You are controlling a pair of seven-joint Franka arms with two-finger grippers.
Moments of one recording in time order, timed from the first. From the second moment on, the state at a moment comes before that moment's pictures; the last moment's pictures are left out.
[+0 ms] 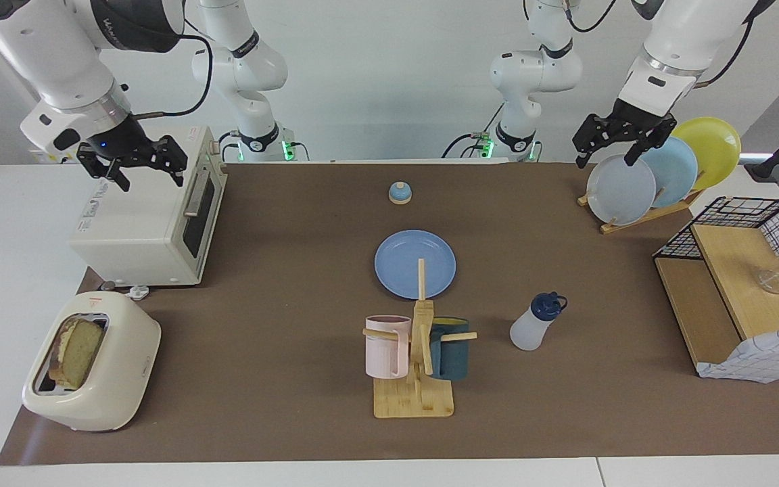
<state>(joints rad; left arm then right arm) -0.08 -0.07 -0.08 -1.58 -0.03 1.50 -0.16 -0.06 0.01 -0.01 -1.58 0.00 1.50 -0.15</state>
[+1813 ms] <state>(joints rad) -0.09 -0.28 -0.09 -2.07 -0.03 1.96 -0.16 -0.18 0.26 -0.02 -1.68 -0.12 2.45 -0.18</state>
